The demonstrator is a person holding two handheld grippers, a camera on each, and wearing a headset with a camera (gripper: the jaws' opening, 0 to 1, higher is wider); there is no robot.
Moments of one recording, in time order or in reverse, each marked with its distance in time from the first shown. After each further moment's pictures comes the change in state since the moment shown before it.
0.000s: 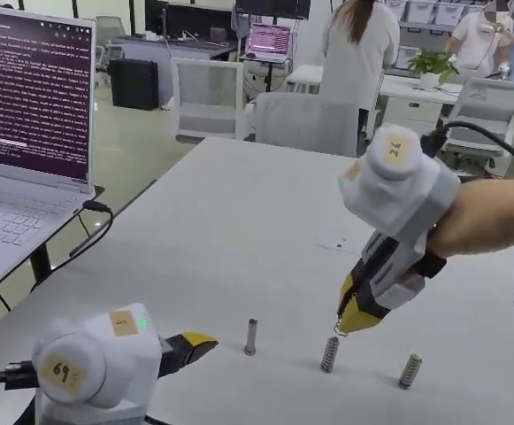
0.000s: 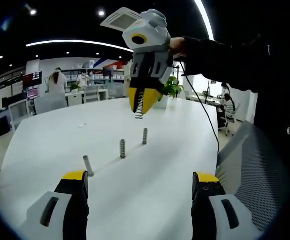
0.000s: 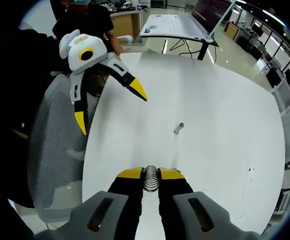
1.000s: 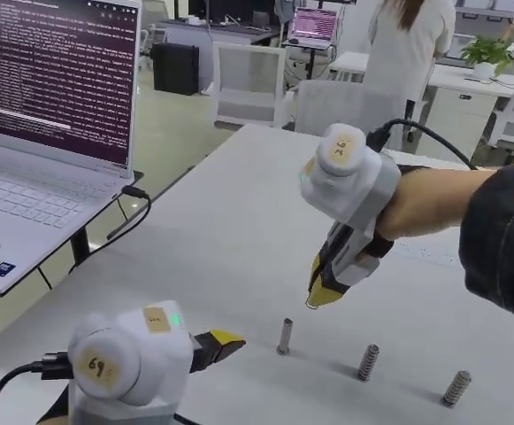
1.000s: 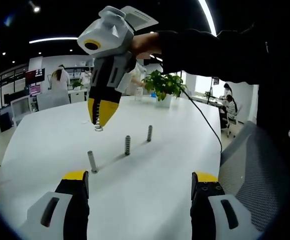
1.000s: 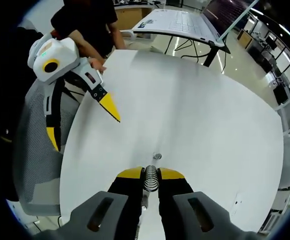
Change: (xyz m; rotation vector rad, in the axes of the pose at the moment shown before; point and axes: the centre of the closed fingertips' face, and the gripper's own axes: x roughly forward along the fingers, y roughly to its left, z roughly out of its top) left arm 0.004 0.012 -0.008 -0.022 0.011 0.017; right arm 0.054 -0.054 0.050 -0.133 0.040 0.014
